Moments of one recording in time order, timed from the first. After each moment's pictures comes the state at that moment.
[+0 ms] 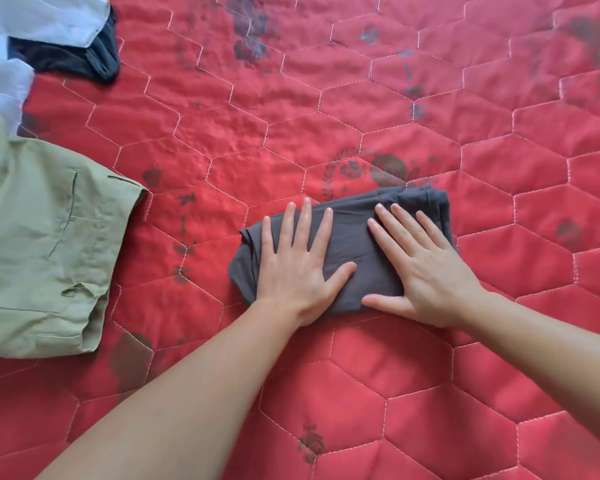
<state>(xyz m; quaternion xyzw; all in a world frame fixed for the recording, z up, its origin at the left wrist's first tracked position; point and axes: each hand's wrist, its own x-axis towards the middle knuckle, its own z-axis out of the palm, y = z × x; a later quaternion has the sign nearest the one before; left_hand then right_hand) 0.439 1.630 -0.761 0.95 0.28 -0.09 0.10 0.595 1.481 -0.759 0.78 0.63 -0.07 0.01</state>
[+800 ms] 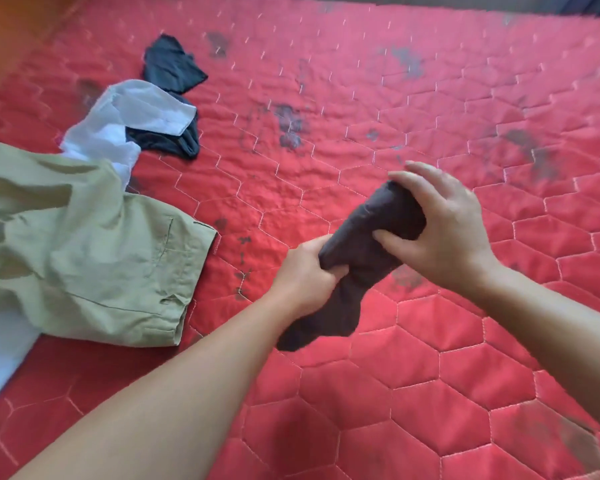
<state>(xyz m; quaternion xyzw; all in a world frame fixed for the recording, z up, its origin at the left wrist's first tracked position) 0.399 1.645 -0.594 0.79 0.35 0.04 0.50 0.561 1.532 -0.571 0.84 0.48 0.03 -0.26</state>
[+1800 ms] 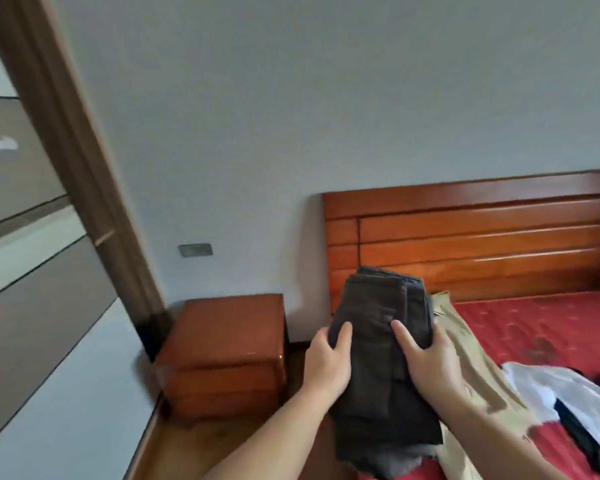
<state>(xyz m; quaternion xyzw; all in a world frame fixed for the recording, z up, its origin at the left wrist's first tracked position) -0.074 1.563 -0.167 0.33 0.74 0.51 0.29 0.066 1.637 -0.168 0.49 0.62 -0.42 -0.44</state>
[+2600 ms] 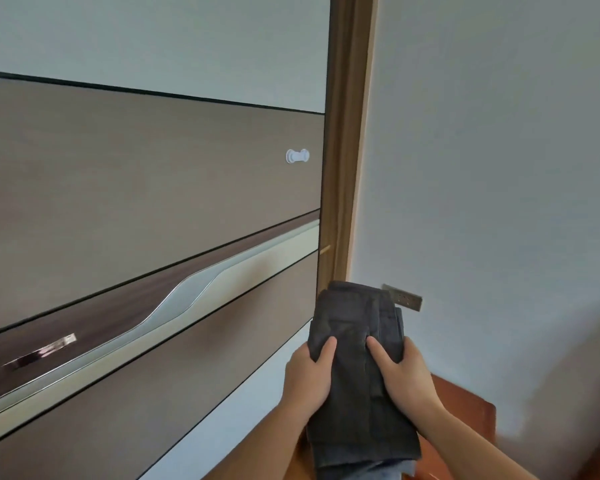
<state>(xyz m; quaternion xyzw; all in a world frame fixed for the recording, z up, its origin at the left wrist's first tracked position) -0.522 1.408 -0.149 0.06 0.80 0.59 0.09 -0.464 1.551 -0.138 0.22 0.79 -0.54 -0.20</state>
